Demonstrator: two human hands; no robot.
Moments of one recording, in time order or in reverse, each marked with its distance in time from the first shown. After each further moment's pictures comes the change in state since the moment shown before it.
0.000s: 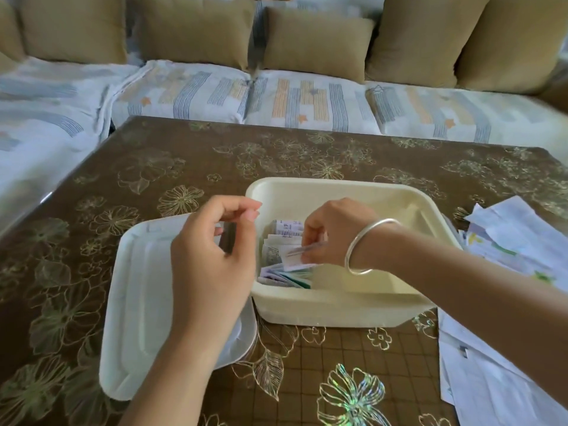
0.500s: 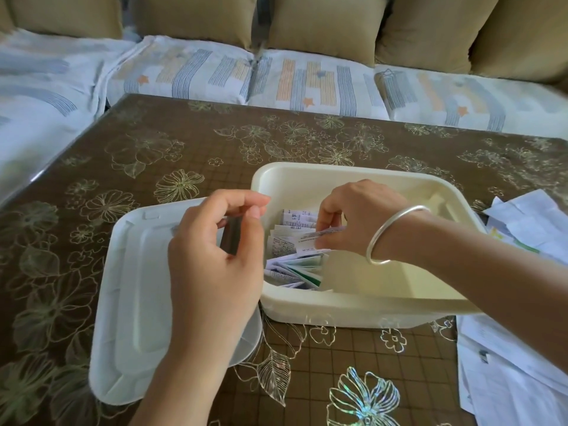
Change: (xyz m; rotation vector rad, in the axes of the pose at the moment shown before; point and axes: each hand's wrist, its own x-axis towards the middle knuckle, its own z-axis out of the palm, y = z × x) left_hand -0.003 -0.011 0.003 -0.039 0.021 -0.008; right_hand 0.009 0.004 -0.003 -0.047 0.045 0.008
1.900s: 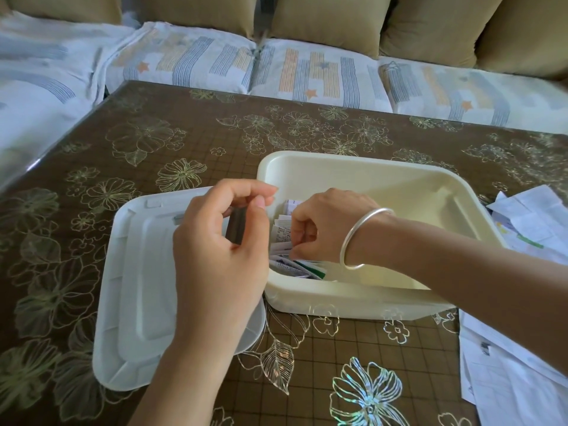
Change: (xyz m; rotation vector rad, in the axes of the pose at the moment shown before) left_hand -0.001 -0.001 0.000 -0.041 -0.003 0.003; right_hand 0.008 -0.025 0.021 -0.035 -0.083 -0.065
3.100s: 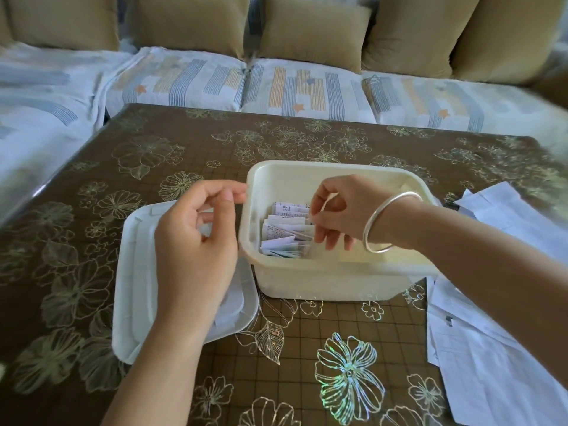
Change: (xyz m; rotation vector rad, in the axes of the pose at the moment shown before) left_hand -0.003 0.017 -0.021 -0.088 -0.007 -0.069; right_hand -0.047 0.015 -0.029 0.663 0.014 0.185
